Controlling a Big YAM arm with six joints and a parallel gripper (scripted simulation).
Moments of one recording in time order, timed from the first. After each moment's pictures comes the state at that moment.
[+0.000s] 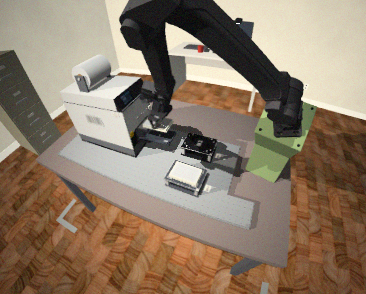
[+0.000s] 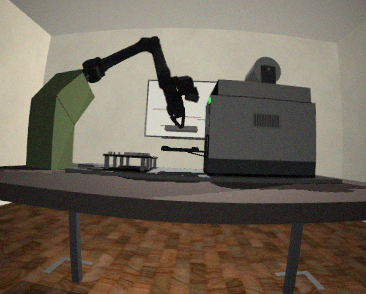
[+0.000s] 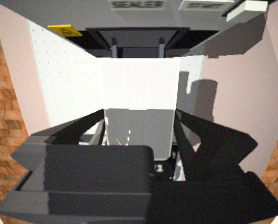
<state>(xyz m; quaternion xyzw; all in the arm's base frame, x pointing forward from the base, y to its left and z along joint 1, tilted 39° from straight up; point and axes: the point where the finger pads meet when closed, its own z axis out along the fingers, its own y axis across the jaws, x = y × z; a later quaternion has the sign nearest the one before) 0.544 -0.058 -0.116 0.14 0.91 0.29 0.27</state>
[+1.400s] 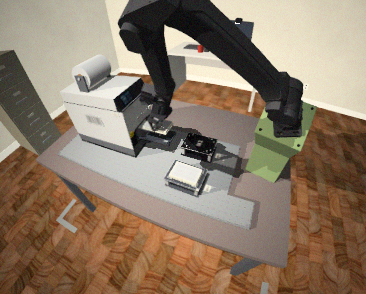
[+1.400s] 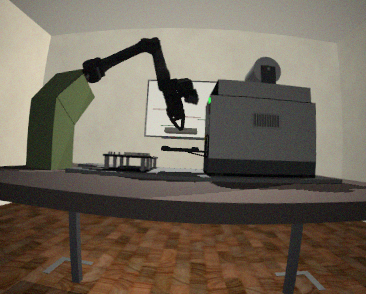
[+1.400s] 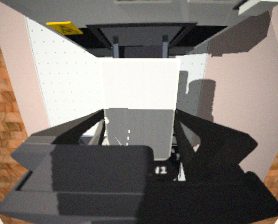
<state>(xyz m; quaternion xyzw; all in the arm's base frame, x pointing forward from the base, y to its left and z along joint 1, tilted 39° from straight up) 0.546 -0.048 -0.119 0.14 0.91 0.29 0.27</state>
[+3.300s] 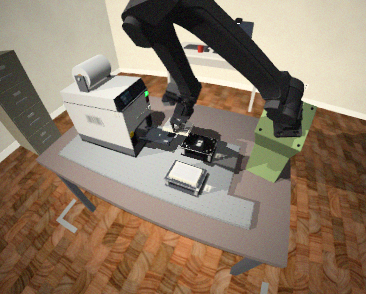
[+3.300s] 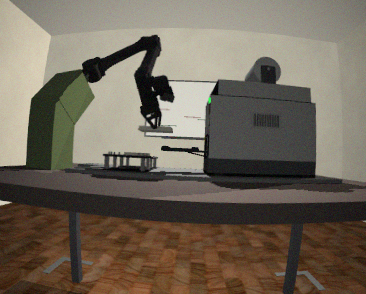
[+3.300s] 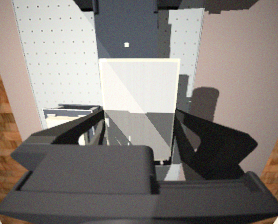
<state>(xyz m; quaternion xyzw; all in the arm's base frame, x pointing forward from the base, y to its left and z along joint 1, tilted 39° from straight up) 0.450 -0.044 -0.149 0.14 0.91 0.29 0.27</state>
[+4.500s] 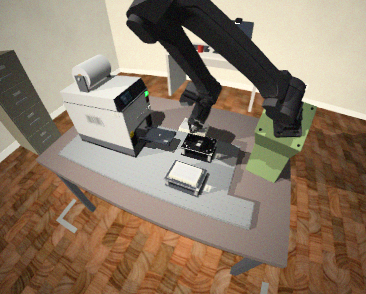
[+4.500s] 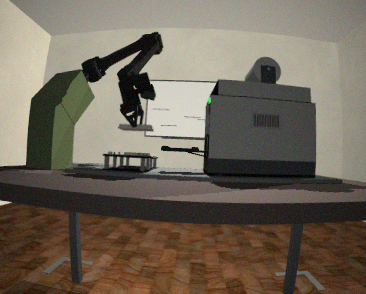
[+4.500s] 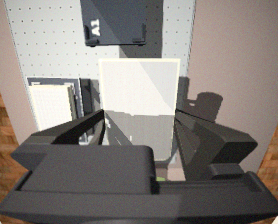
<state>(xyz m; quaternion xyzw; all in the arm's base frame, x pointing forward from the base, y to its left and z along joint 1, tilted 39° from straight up) 0.377 -0.044 -0.170 0.14 0.91 0.29 0.27</state>
